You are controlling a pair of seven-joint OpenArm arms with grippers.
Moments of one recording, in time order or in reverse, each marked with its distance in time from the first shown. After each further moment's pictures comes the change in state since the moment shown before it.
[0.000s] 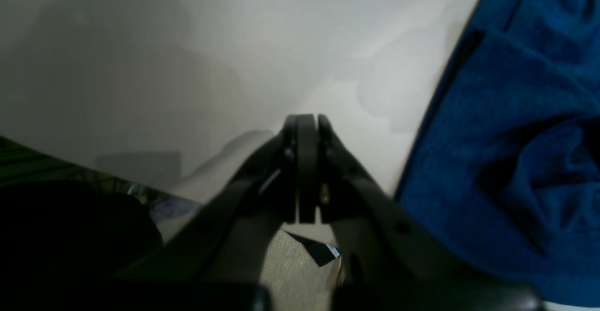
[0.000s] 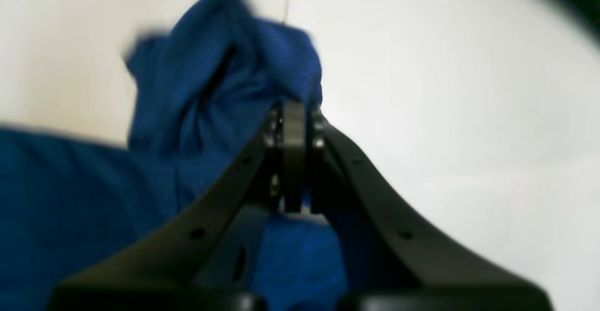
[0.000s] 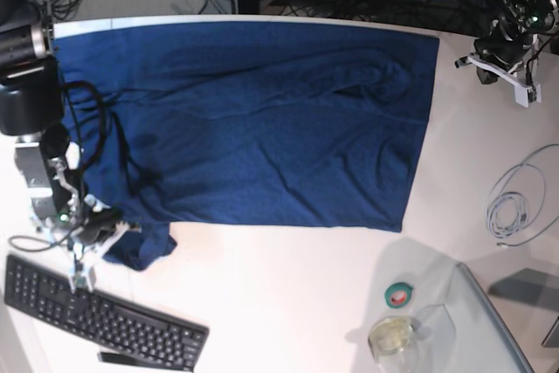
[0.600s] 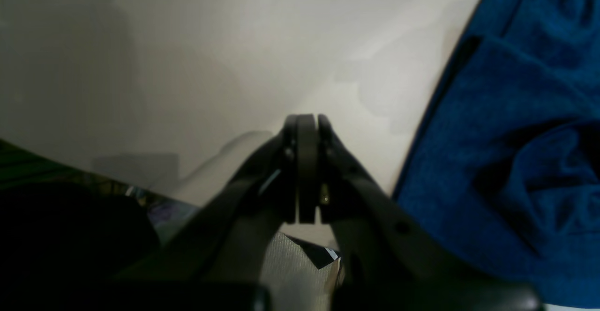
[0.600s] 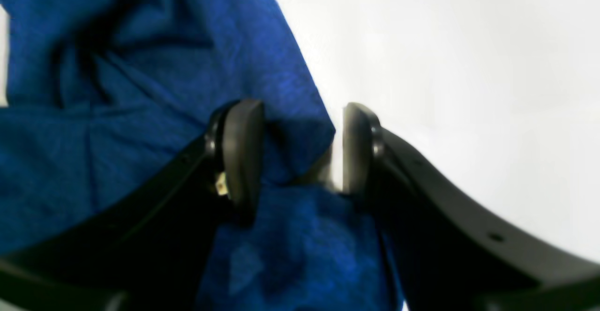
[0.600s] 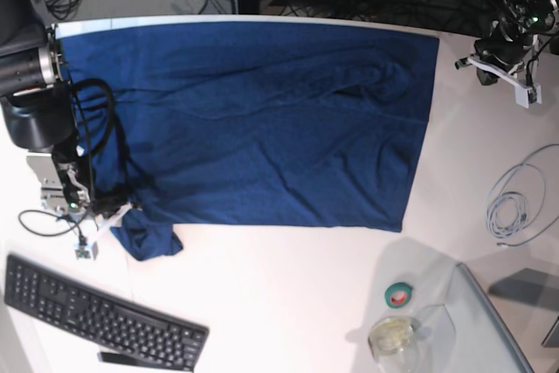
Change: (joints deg) left arm -0.1 0.0 -0.1 0.1 -0.3 0.0 0.0; right arm 5.5 -3.5 -0.3 -24.0 0.8 0.1 7.6
